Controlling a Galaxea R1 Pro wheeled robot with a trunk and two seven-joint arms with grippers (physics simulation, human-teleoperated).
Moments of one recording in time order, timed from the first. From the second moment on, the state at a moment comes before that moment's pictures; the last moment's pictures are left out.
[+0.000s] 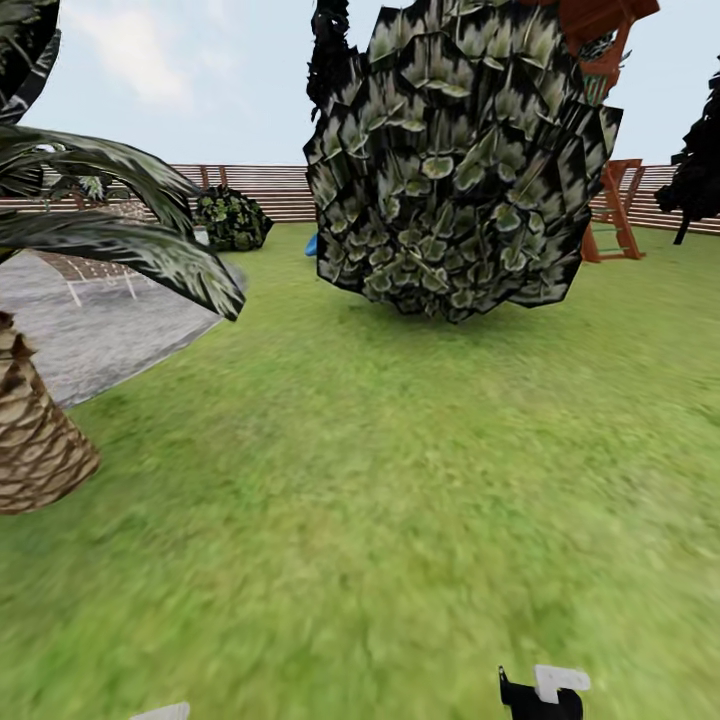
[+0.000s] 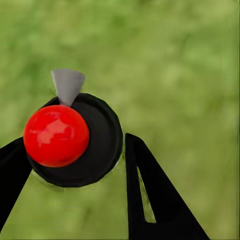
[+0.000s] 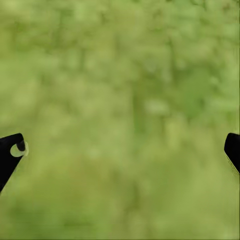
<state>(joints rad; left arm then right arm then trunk) -0.33 0.11 0.14 -0.10 0.03 -0.41 0.12 -0.44 -0.08 0.07 -0.03 -0.14 -0.52 -0.10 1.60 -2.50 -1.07</state>
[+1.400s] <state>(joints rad) -0.33 0.11 0.14 -0.10 0.03 -0.41 0.12 -0.44 -0.08 0.07 -0.03 -0.14 -0.52 -0.10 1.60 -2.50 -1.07</state>
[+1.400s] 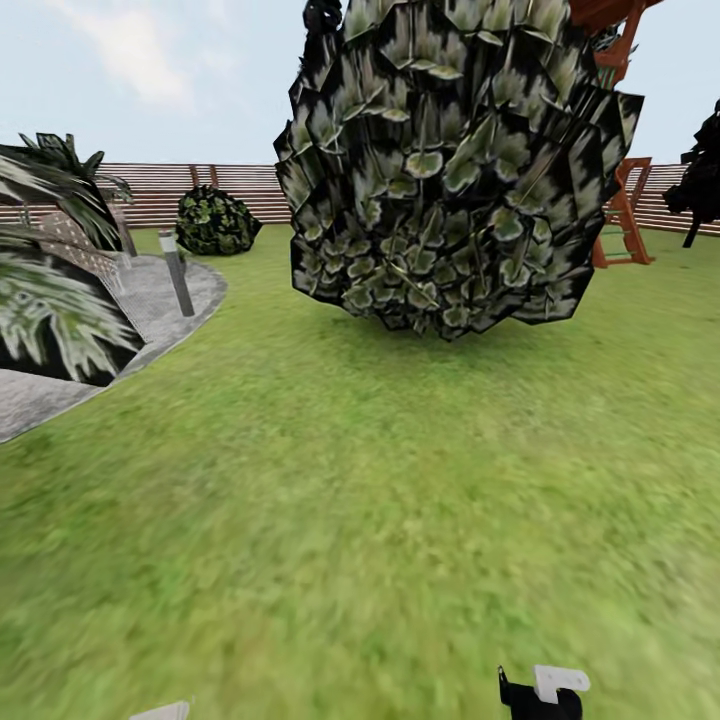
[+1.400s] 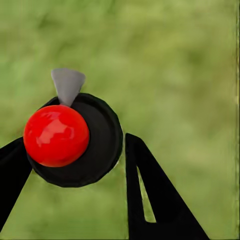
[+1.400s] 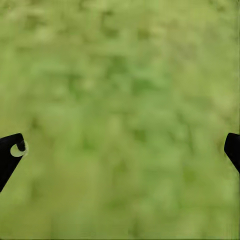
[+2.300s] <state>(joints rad) -0.33 0.11 0.14 -0.10 0.03 -0.41 0.12 -0.44 -0.07 0.07 -0.03 -0.14 -0.52 -0.10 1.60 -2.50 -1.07</state>
